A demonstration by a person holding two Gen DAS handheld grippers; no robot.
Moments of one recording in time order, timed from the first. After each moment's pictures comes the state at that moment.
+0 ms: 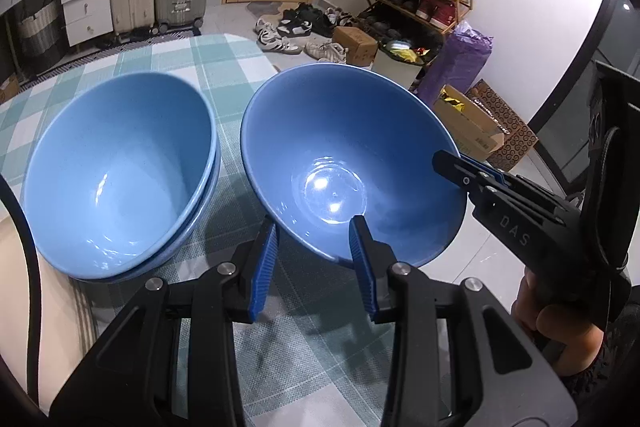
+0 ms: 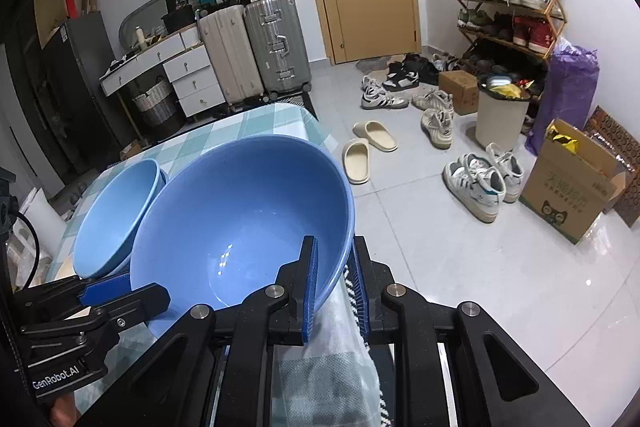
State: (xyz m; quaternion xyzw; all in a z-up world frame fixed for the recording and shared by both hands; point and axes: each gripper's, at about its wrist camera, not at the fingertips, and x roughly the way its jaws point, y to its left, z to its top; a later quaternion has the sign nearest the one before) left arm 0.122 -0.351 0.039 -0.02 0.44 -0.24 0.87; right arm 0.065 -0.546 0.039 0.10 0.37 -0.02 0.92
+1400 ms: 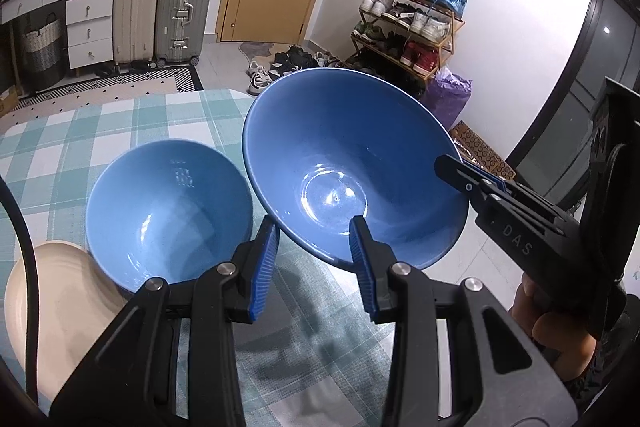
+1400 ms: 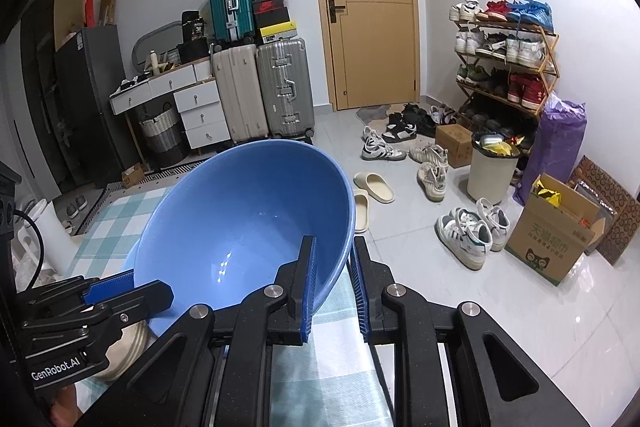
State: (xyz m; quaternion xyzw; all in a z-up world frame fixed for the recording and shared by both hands) left arm 0.059 -0.289 0.142 -0.06 0.37 -0.25 0.89; right arm 0.026 -0.492 0.139 0.06 0.30 -0.03 0.95
